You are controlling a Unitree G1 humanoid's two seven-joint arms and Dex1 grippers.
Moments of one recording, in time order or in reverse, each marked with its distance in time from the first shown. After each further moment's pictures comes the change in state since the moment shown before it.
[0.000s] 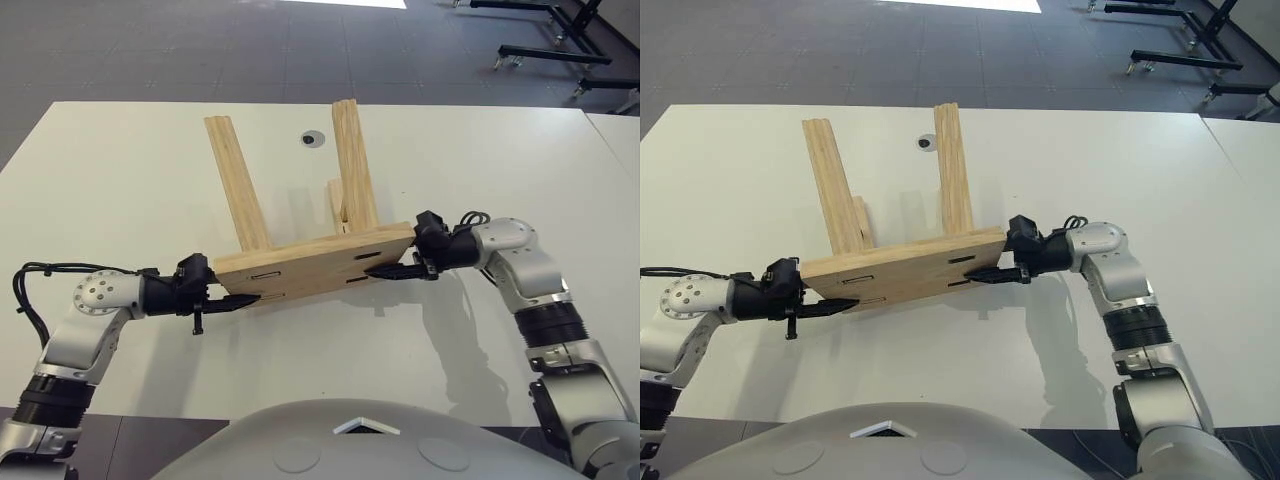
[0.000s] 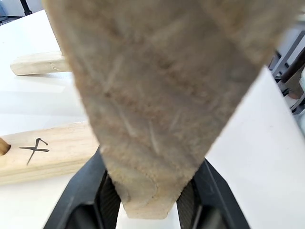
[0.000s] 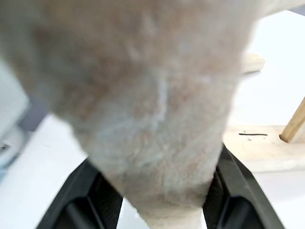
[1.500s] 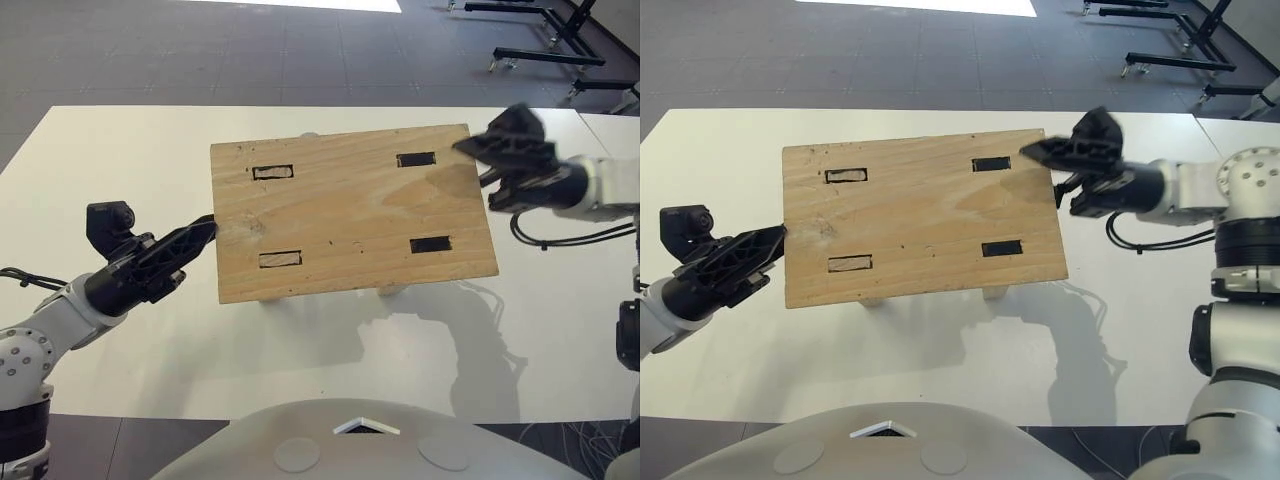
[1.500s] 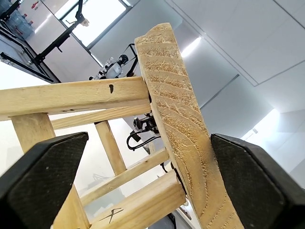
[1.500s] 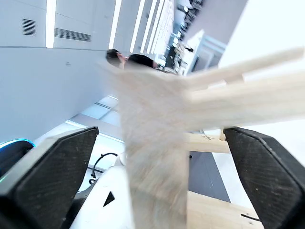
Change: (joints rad) left arm 0.075 -0.047 0.366 -0.152 -1.144 0.676 0.520; right arm -0.473 -0.313 -0.086 0.396 1.334 1.299 -0.736
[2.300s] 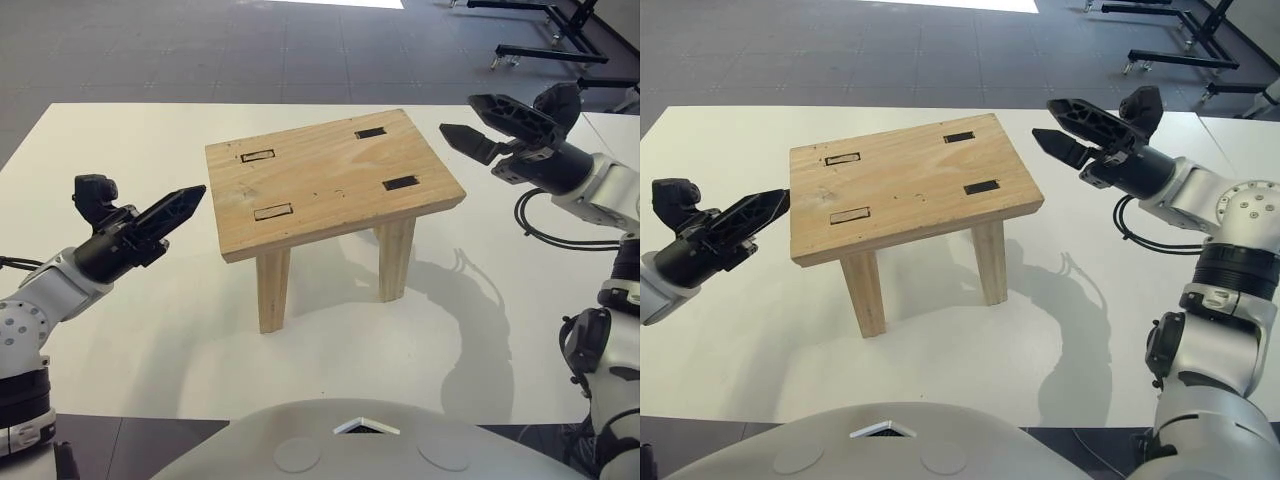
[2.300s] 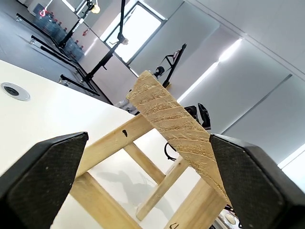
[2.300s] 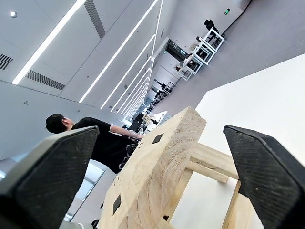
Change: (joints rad) left arm -0.148 -0.002 0.082 0.151 0.183 0.033 0.042; right arm 0.175 0.235 -0.440 -0.164 -0.361 -0.314 -0.096
